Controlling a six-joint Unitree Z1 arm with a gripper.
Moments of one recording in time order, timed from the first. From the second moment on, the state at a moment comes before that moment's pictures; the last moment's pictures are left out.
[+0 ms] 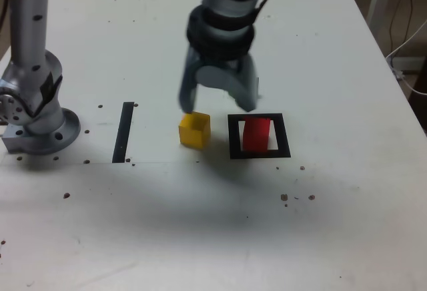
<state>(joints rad) -0.16 1.91 -1.39 1.32 0.13 -0.10</state>
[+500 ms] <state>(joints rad) -0.13 1.90 -1.29 1.34 0.08 0.01</state>
